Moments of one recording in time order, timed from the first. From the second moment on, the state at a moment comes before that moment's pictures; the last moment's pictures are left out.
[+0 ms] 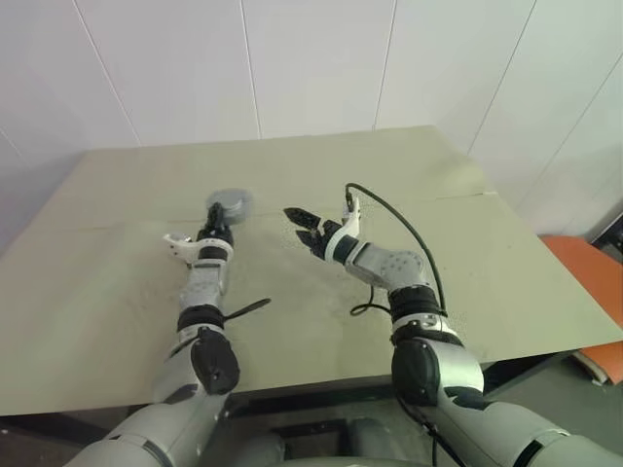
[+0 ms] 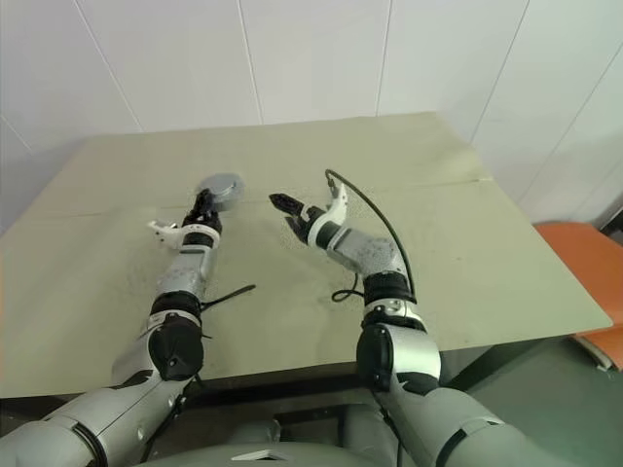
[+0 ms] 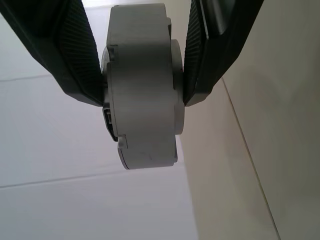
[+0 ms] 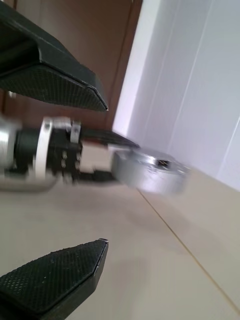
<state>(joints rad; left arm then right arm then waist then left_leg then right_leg) -0.80 0.05 0.84 0.97 -0.89 0.06 -0.37 -0.82 0.10 -0.37 0.72 0.64 0.76 0.38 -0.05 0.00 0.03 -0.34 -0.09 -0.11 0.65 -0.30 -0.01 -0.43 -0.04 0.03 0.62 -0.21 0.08</state>
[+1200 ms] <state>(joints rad) -0.66 0.07 0.76 0.87 -0.73 -0.23 -0.09 -0.62 -0.21 0.20 0.46 0.11 0.18 0.81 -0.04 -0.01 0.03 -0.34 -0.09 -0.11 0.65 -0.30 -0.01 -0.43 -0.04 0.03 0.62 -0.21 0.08</state>
